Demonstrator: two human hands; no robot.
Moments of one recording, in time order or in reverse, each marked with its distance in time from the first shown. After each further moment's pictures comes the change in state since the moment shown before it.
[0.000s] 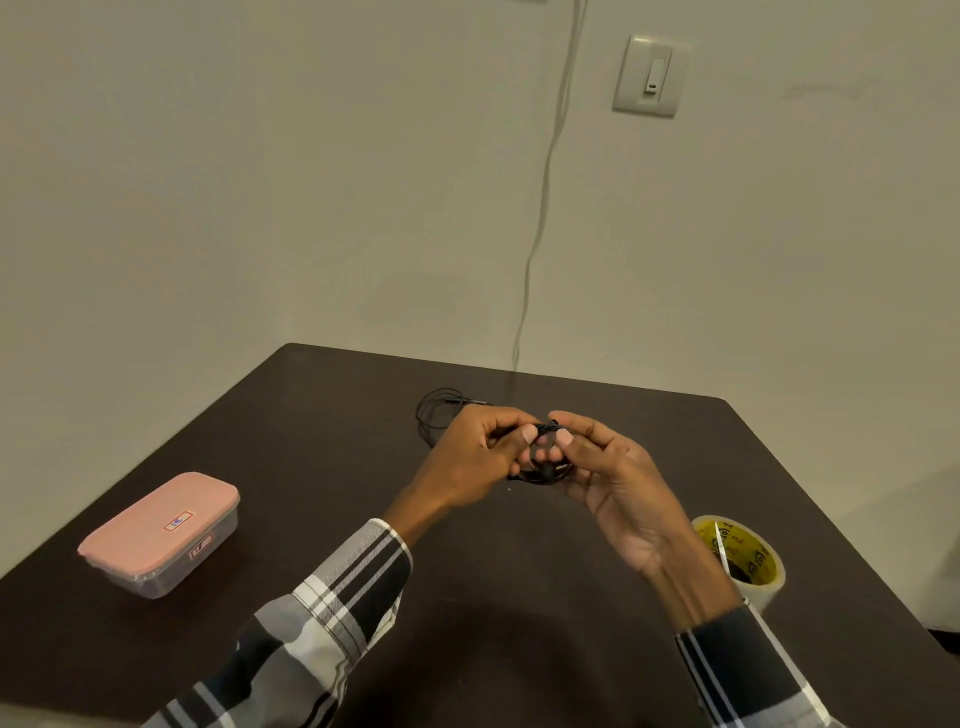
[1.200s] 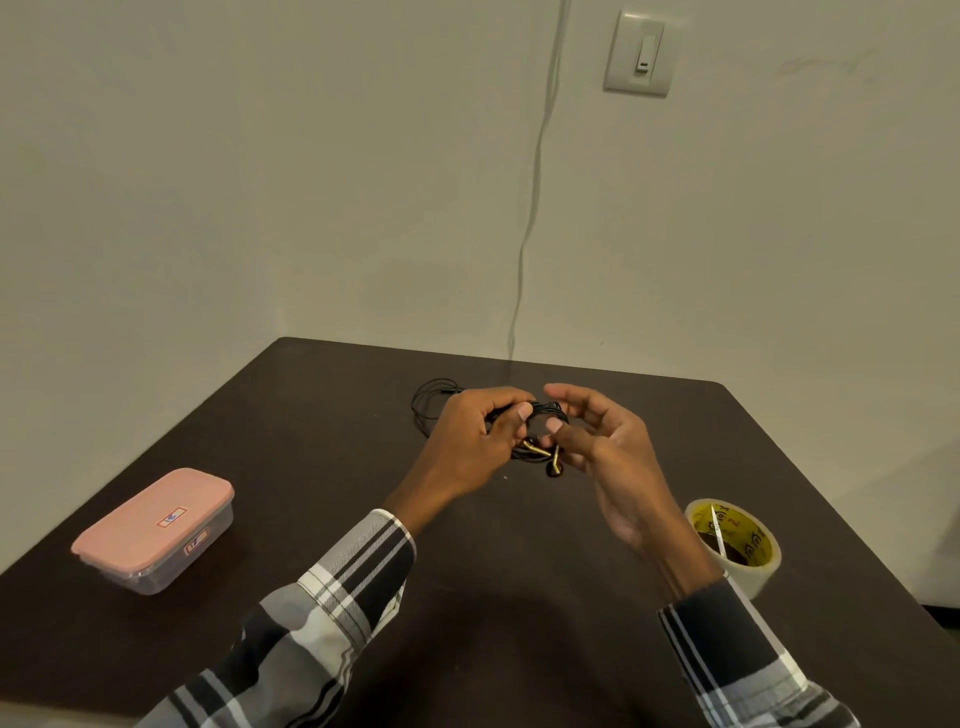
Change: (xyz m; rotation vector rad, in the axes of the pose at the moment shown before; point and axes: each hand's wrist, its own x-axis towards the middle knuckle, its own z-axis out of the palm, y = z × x) left_hand 0.002 0.006 0.006 0.171 0.132 0.104; right_hand 0.008 0.002 0.002 -0.240 0.089 -0.201
